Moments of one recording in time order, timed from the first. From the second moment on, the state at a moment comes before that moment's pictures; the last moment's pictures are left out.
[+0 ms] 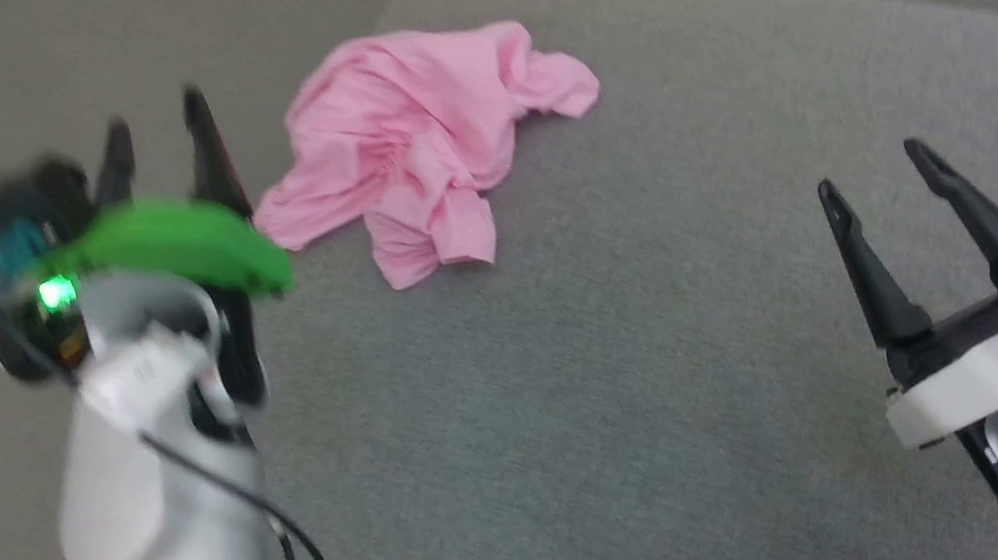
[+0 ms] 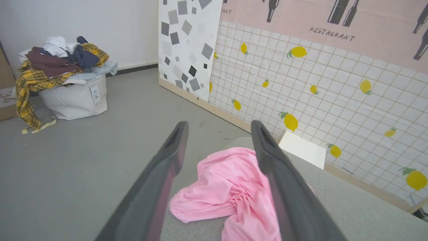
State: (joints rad) left arm -0.58 0.08 -0.04 0.24 -0.36 0.12 0.04; right arm -0.11 -0.15 0.05 -0.14 0.01 0.13 -0.07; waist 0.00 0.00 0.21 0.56
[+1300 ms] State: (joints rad) left arm -0.73 0.45 0.04 0.21 -0.25 0.36 0.34; right arm -0.24 -0.13 0.07 -0.01 0.11 0.13 -0.20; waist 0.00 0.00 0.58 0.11
